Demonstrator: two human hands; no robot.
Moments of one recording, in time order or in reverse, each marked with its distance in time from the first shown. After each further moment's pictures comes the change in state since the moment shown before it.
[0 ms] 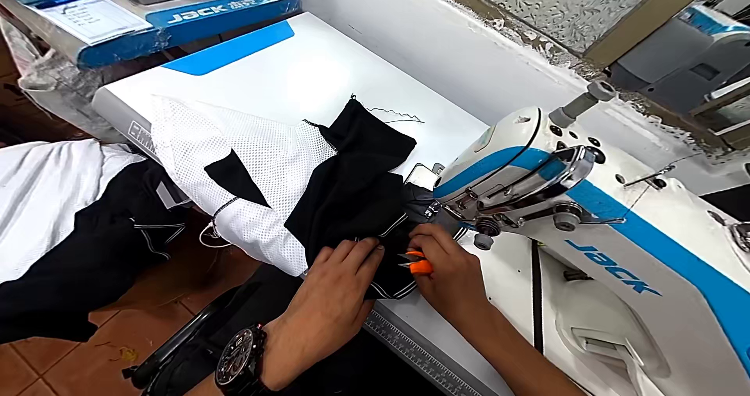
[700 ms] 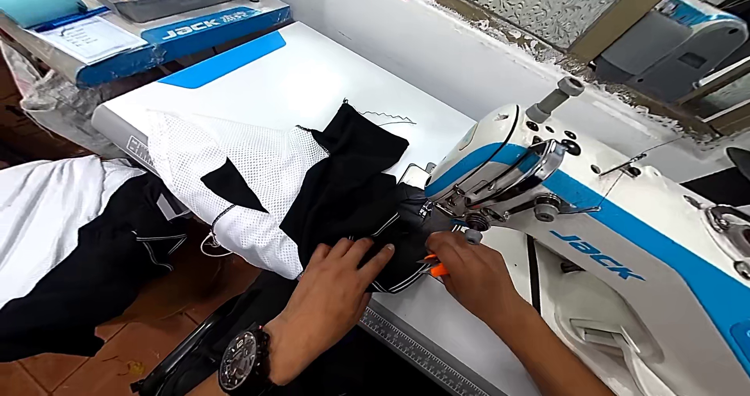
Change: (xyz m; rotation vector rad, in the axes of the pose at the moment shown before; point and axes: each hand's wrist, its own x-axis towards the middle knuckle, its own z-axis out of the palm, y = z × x) left_hand 0.011 0.001 -0.006 0.067 0.019 0.052; right_hand -0.013 0.035 -0.030 -0.160 -0.025 -0.230
